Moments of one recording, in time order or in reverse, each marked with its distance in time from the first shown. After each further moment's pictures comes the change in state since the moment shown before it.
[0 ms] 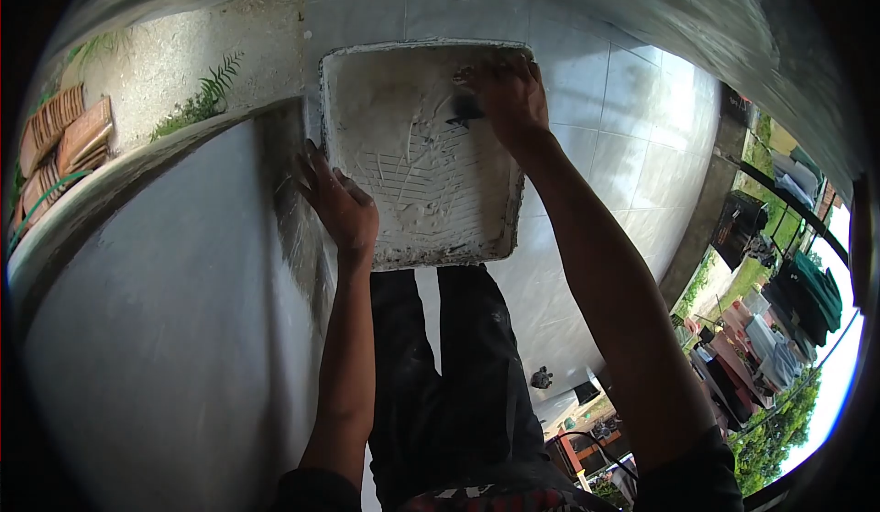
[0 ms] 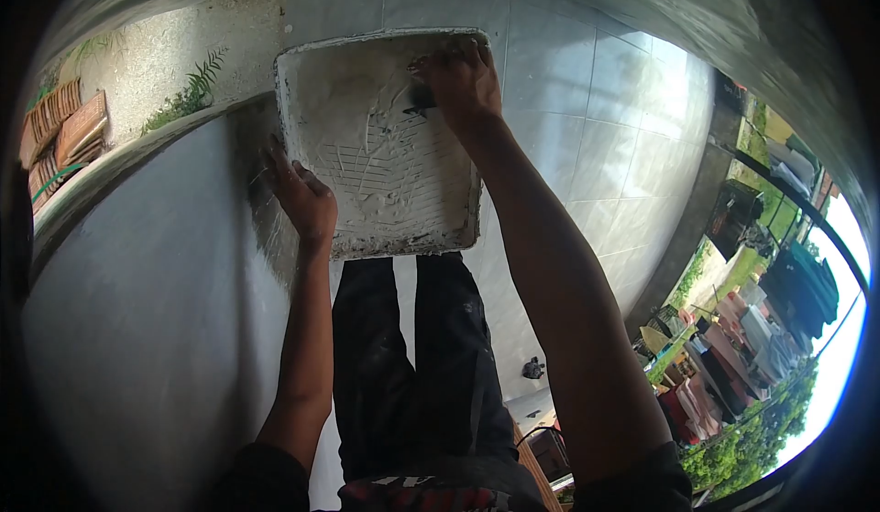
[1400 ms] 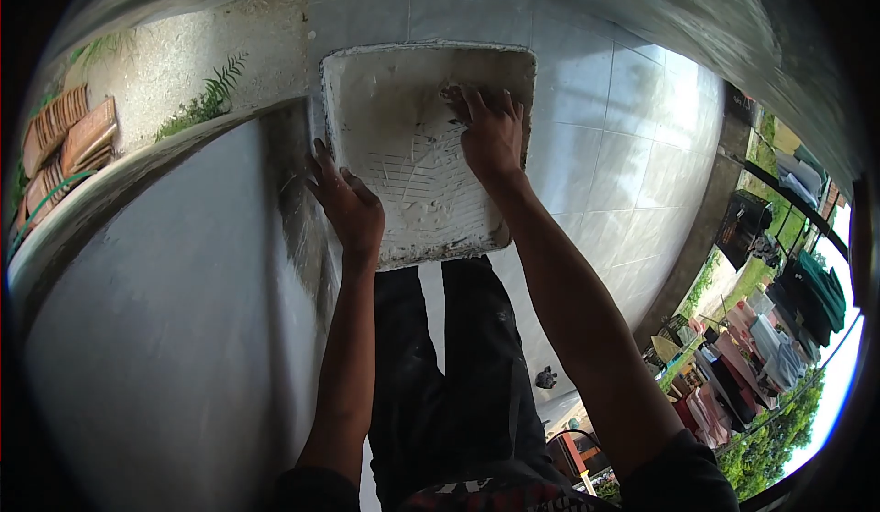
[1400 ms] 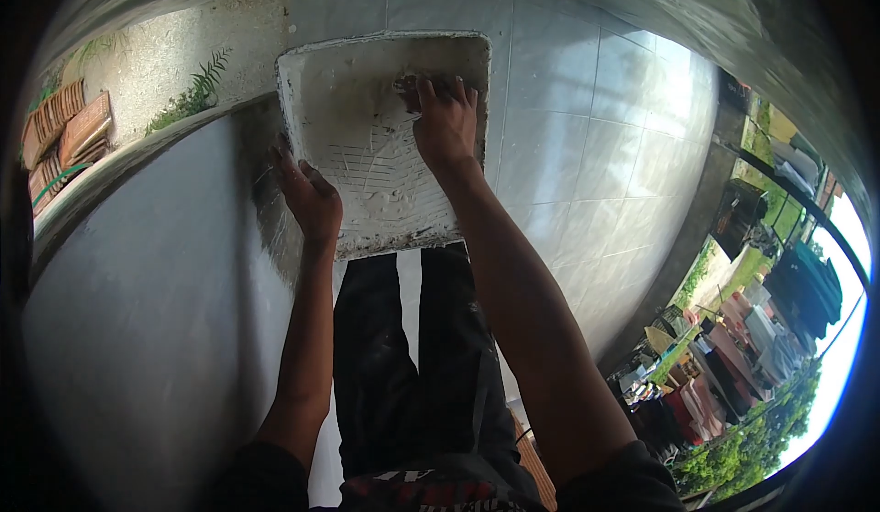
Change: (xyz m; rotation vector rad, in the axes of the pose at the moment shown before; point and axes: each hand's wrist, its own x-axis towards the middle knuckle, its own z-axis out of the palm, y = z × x) left_hand -0.004 -0.003 0.003 -0.111 0.021 0.091; right_hand -0.041 -0.044 0.014 0.310 0.025 0.236
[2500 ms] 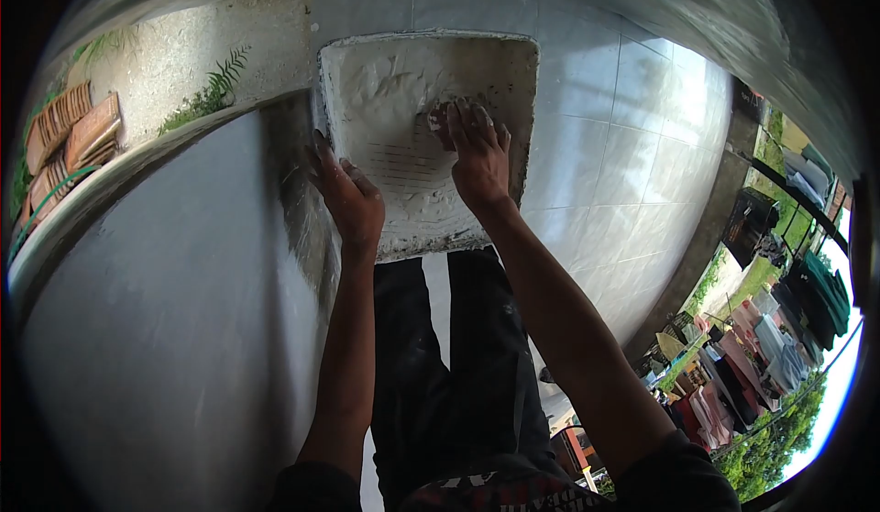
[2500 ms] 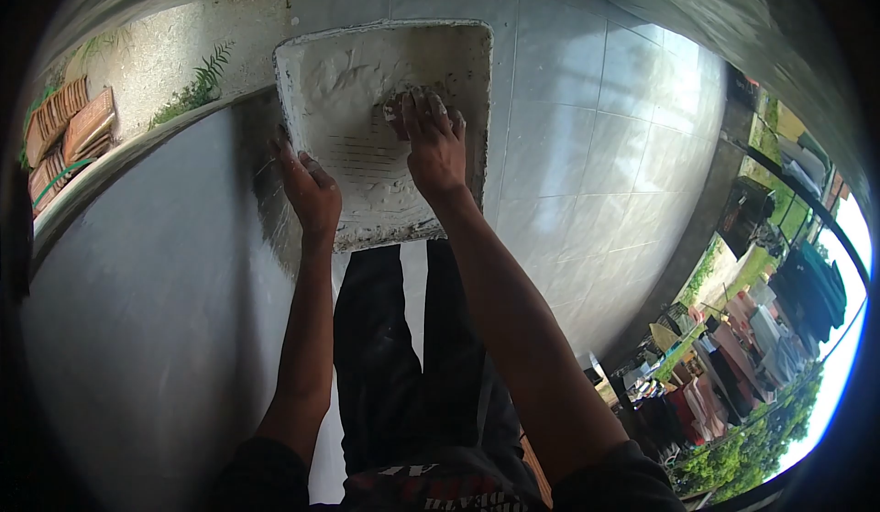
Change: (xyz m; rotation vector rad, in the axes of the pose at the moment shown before) left_hand -0.001 -0.008 0.004 -0.025 0.019 0.027; right_hand -0.059 -0.003 0.028 -0.025 0.016 -0.120
